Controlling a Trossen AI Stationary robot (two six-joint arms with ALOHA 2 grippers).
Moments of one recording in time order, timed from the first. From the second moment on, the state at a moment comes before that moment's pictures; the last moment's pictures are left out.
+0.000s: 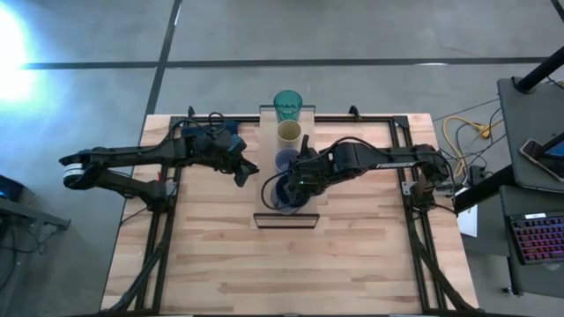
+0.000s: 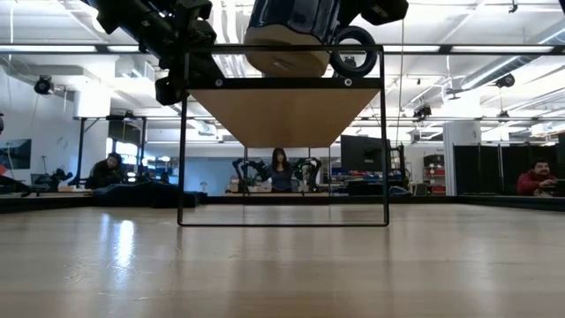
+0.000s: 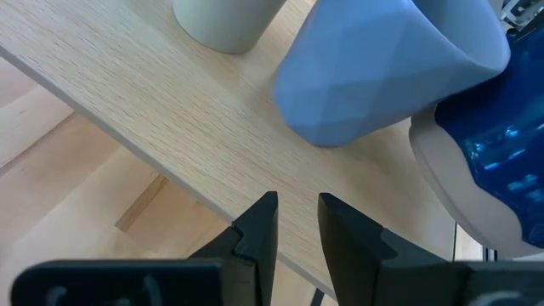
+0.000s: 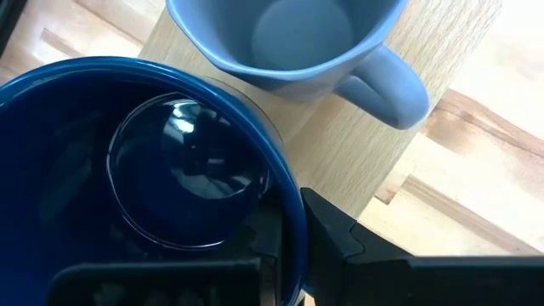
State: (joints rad) left arm 0.27 1.13 0.86 -0.35 0.16 -0.52; right arm 0.10 1.87 2.00 -1.36 0.19 1.11
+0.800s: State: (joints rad) left arm 0.27 1.13 0.86 -0.35 0.16 -0.52; right arm 0.10 1.87 2.00 -1.35 0.18 1.13
